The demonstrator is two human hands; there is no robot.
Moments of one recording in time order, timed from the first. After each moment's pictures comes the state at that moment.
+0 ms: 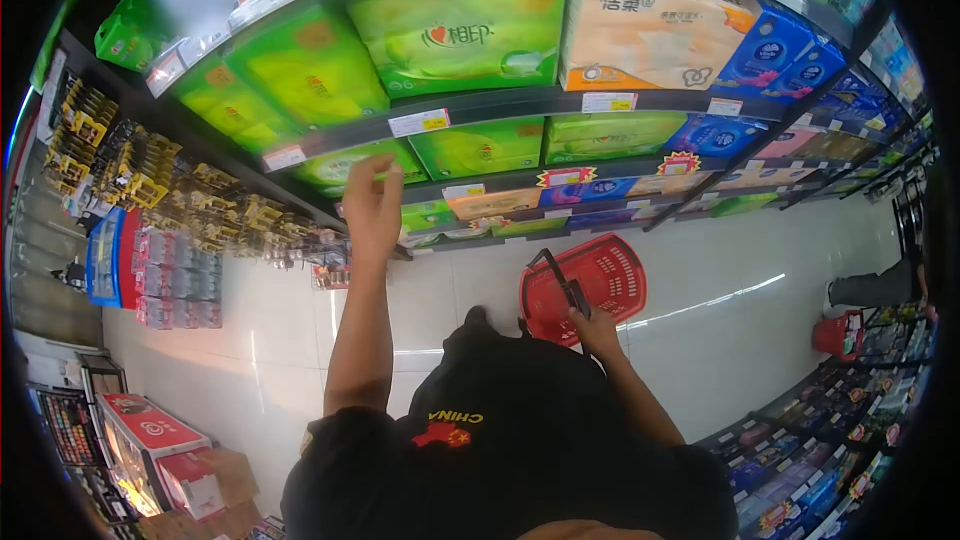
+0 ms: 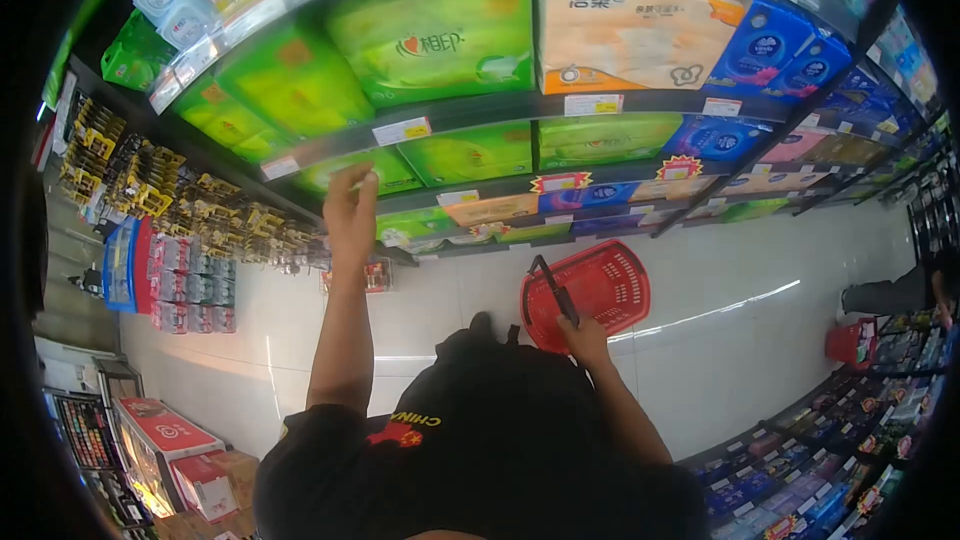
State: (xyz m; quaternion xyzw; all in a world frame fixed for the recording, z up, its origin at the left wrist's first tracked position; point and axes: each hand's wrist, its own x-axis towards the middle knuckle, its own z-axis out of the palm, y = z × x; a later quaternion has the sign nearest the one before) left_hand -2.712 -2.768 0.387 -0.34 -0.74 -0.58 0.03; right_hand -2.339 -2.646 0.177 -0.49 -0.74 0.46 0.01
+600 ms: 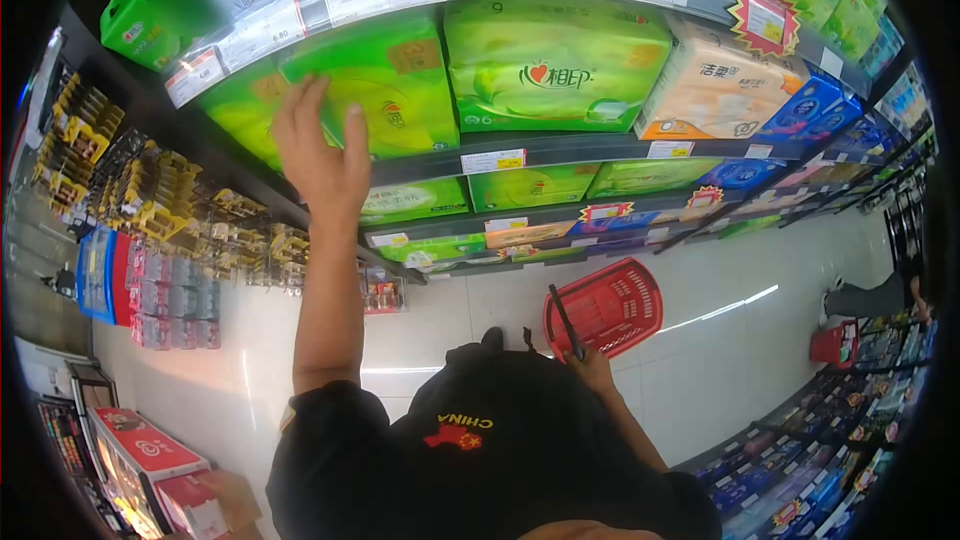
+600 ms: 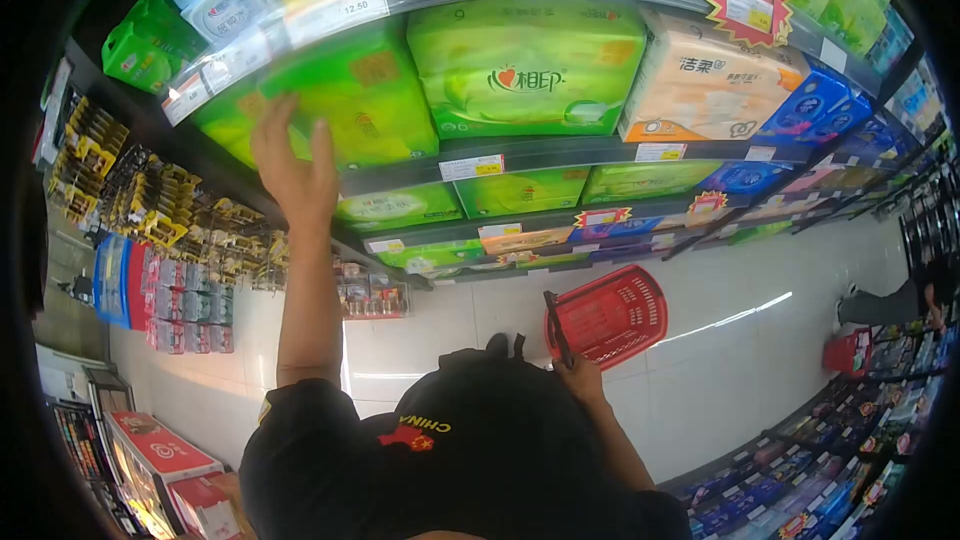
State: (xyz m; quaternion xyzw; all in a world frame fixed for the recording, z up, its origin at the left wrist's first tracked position) left_hand -2.868 -2.789 0.498 -0.42 -0.70 -0.39 0.44; right_hand -2.423 -2.725 0.159 -0.47 -0.77 0.44 -0.02
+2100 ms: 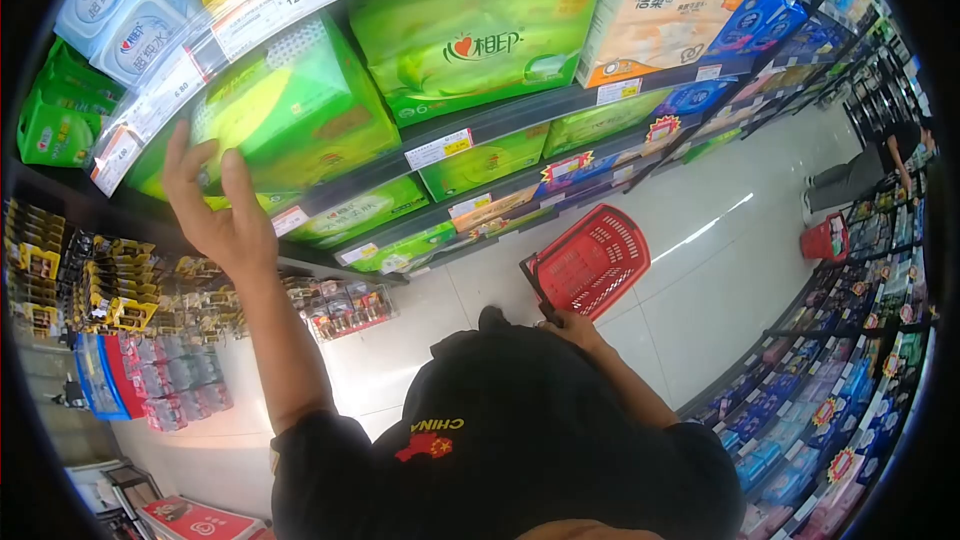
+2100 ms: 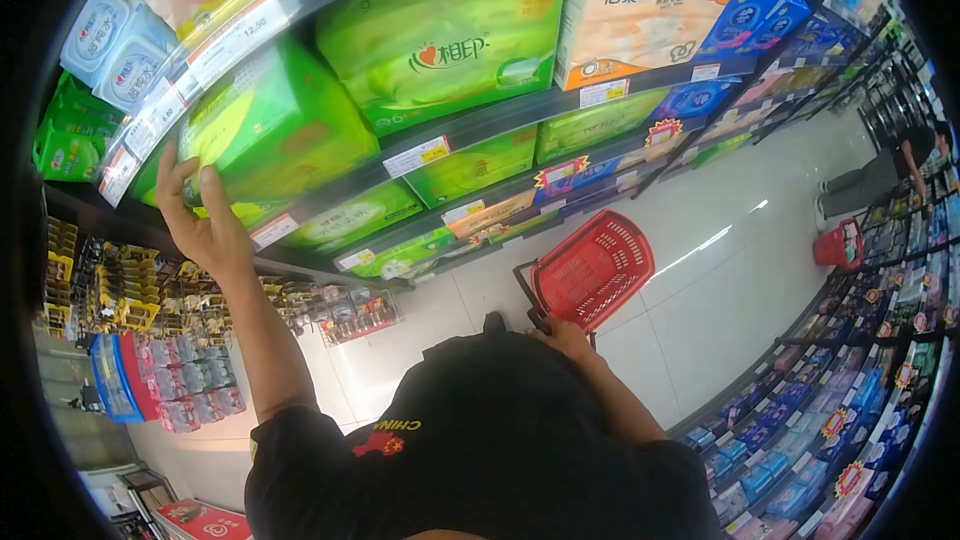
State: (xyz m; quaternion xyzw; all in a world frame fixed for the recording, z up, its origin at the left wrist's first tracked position) left_hand -2.882 -2.811 0.523 -0.47 -0.63 -0.50 0.37; right_hand -2.460 -2.746 0.181 -0.49 -0.72 0.48 -0.09
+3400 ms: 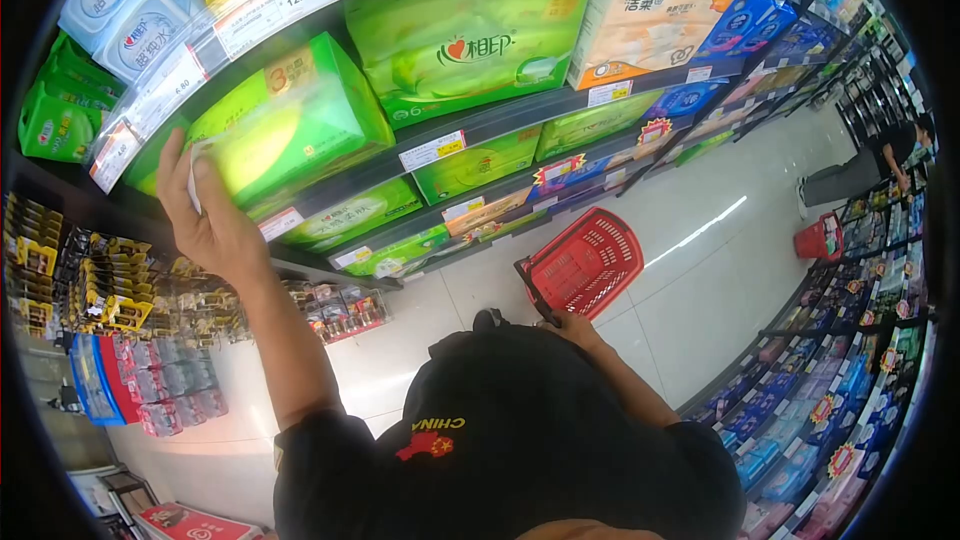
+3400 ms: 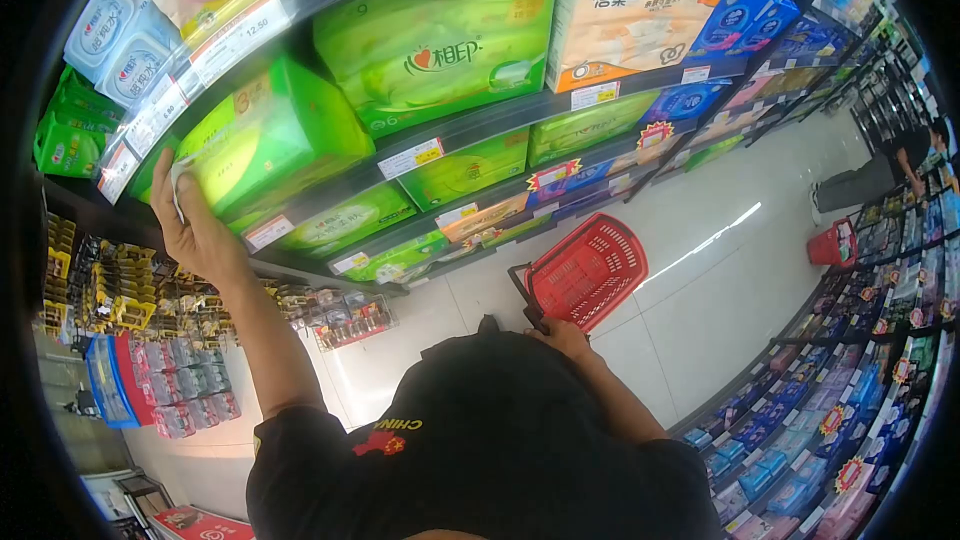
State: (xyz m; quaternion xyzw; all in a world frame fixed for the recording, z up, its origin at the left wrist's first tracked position) left_hand -2.875 -2.811 0.519 -0.39 -0.58 -0.66 0.27; right_hand -2.454 -2.743 0.184 -0.49 -0.72 0.47 -0.08
